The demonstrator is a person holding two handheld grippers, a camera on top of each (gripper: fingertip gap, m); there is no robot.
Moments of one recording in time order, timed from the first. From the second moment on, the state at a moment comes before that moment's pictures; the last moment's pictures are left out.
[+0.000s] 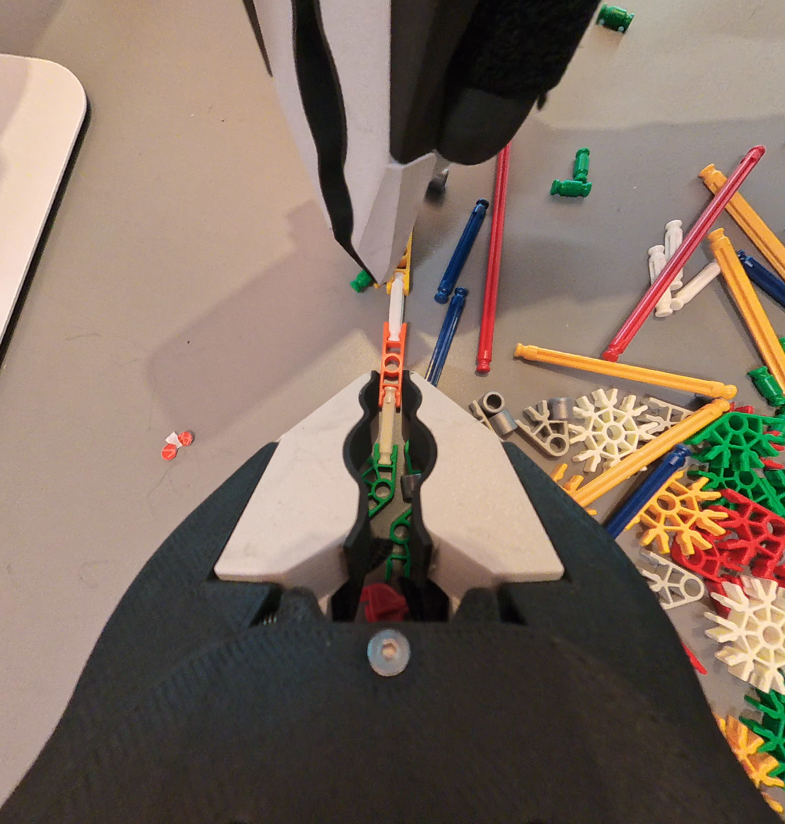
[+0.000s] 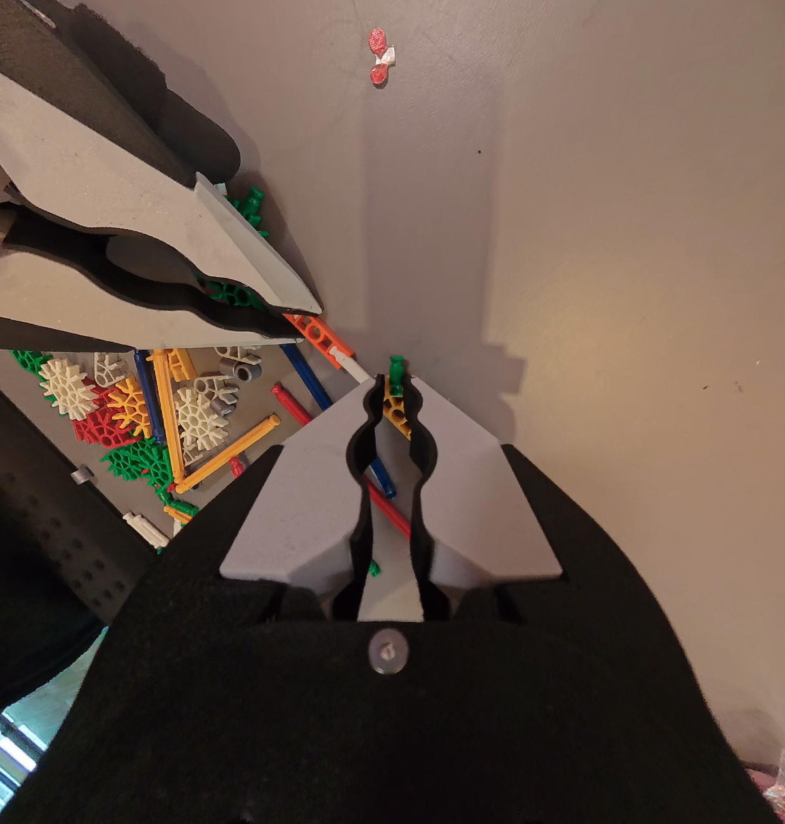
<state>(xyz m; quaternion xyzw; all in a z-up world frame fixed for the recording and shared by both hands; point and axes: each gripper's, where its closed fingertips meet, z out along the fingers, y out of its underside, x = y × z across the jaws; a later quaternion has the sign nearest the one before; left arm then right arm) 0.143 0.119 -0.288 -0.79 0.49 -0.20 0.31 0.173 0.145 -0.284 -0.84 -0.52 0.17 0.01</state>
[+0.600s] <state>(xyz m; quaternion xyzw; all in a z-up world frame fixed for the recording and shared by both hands) 0.143 0.119 -0.288 -0.79 0.49 -0.19 0.31 0.163 0.152 -0.284 -0.84 -0.52 0.18 0.03</state>
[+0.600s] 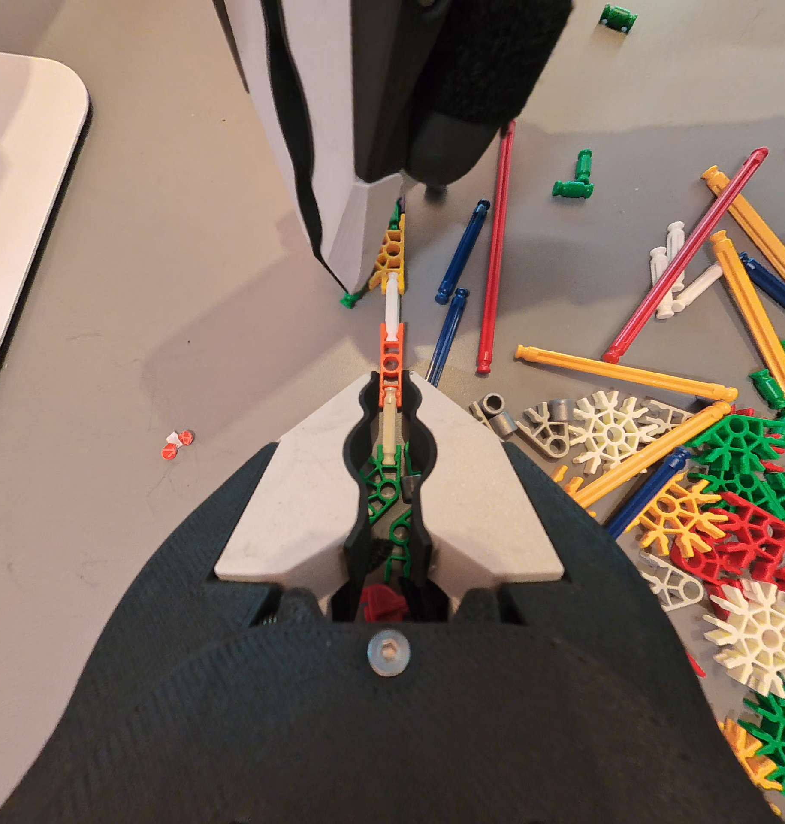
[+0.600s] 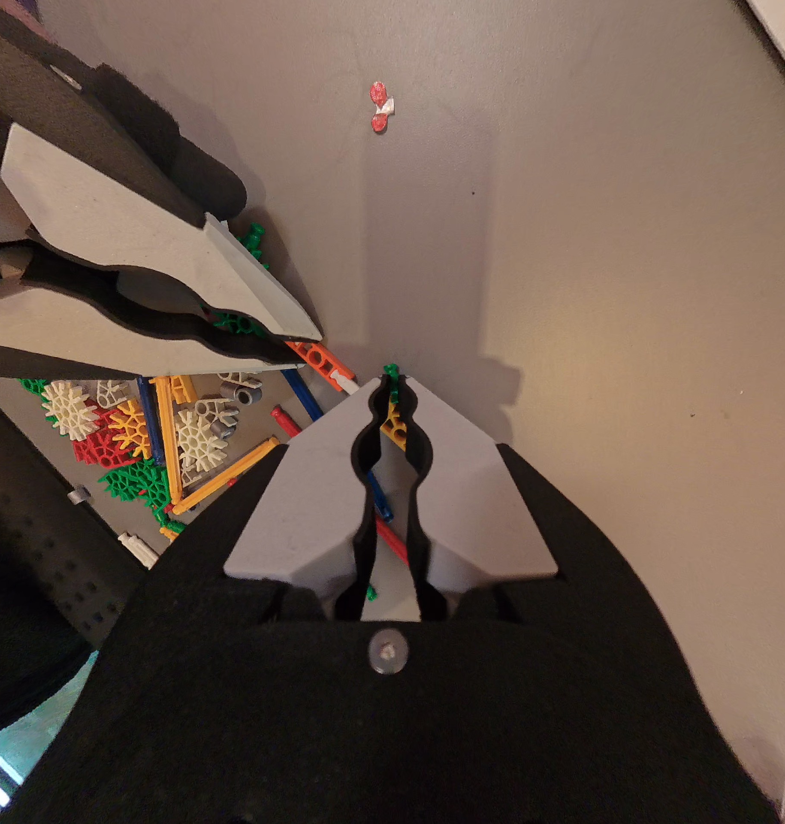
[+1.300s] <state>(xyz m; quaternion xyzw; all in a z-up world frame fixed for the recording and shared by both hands) 0.144 0.118 -0.288 -0.79 0.49 -0.20 0.31 0.163 0.146 -0.286 -0.78 -0.62 0.13 0.02</state>
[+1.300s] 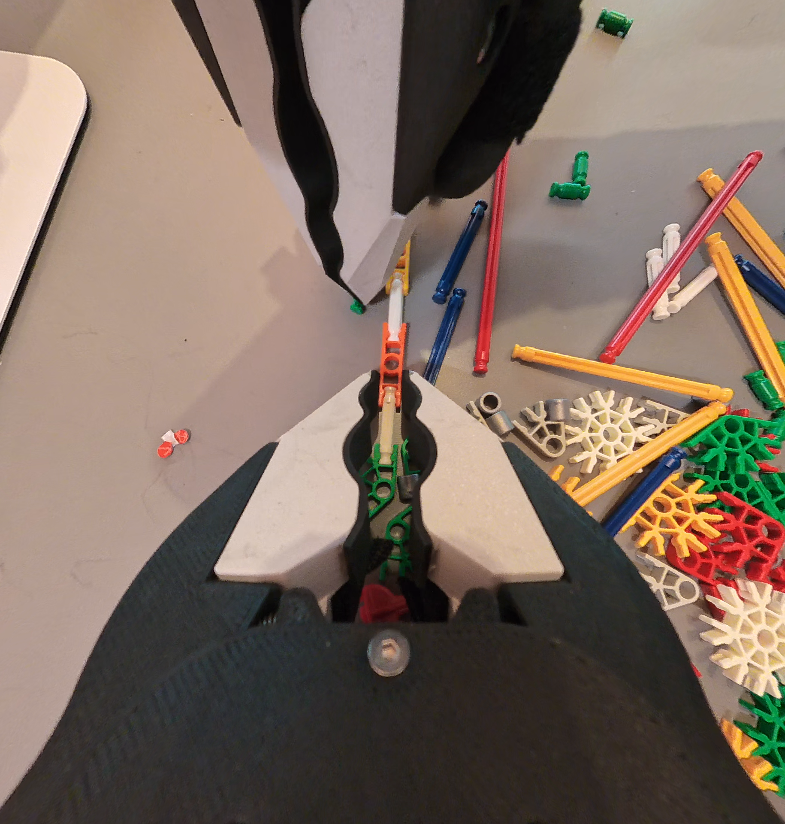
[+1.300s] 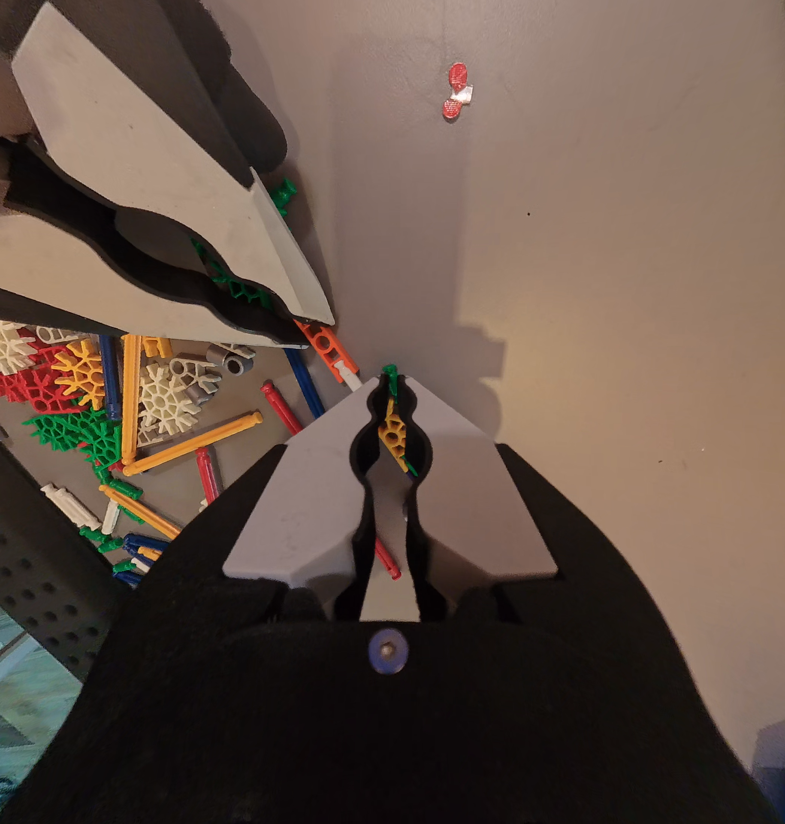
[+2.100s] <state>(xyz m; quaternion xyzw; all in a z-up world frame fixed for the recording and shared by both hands) 0.144 0.116 -0.288 -0.79 0.48 -0.20 0.32 0.167 0.152 -0.266 -0.82 -0.54 0.19 0.06</state>
